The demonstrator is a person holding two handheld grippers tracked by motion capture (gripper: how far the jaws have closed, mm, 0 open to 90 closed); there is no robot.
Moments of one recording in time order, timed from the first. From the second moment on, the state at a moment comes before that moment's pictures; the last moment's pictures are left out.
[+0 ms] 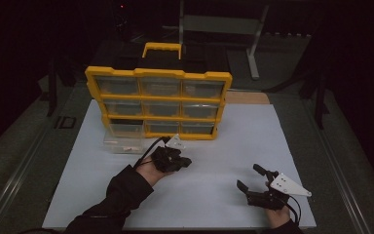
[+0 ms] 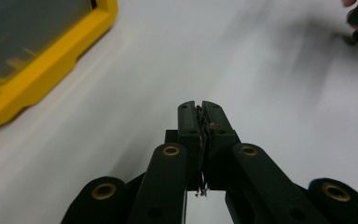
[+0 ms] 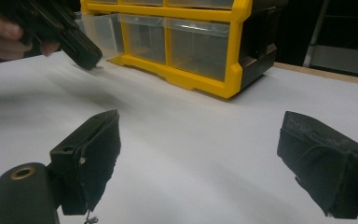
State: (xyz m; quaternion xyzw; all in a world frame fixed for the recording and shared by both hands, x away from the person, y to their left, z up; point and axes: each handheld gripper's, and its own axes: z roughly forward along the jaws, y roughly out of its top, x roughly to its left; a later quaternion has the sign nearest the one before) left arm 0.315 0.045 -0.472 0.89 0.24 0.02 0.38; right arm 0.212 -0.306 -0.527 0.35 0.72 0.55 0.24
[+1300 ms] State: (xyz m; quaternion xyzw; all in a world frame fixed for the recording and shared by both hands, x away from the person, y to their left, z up) left arm 0.317 0.147 -0.403 0.84 0.31 0.11 0.44; right arm 0.212 -0.306 -0.528 0.35 0.72 0.55 0.24
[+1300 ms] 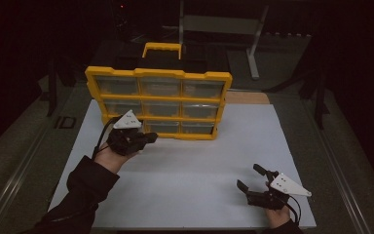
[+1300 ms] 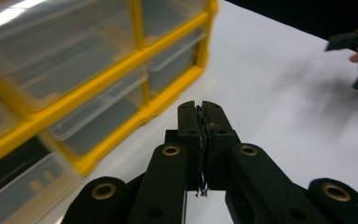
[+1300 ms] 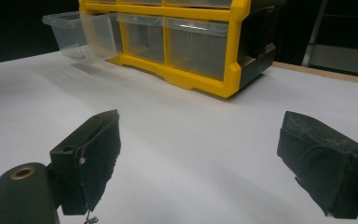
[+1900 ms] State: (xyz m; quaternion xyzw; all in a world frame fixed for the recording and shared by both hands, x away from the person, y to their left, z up) left arm 0.320 0.194 -0.405 0.80 0.38 0.16 0.43; right arm 0.212 -0.305 -0.528 0.35 0.72 0.55 0.24
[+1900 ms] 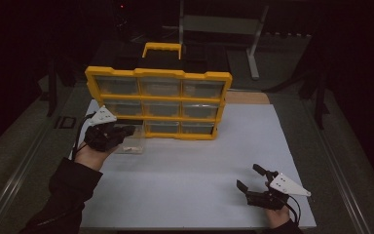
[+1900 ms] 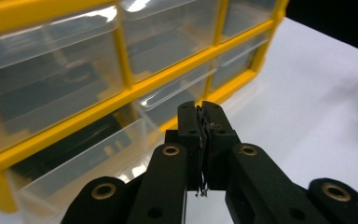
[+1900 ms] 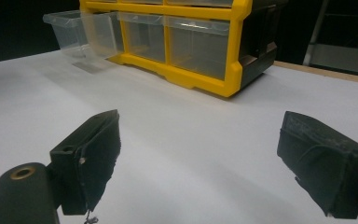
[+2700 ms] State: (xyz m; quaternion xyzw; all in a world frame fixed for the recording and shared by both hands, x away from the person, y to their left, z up) left arm 0.342 0.201 -0.446 0.81 0.46 0.16 0.33; right arm 0.212 -0.304 -0.529 0.36 0.72 0.55 0.24
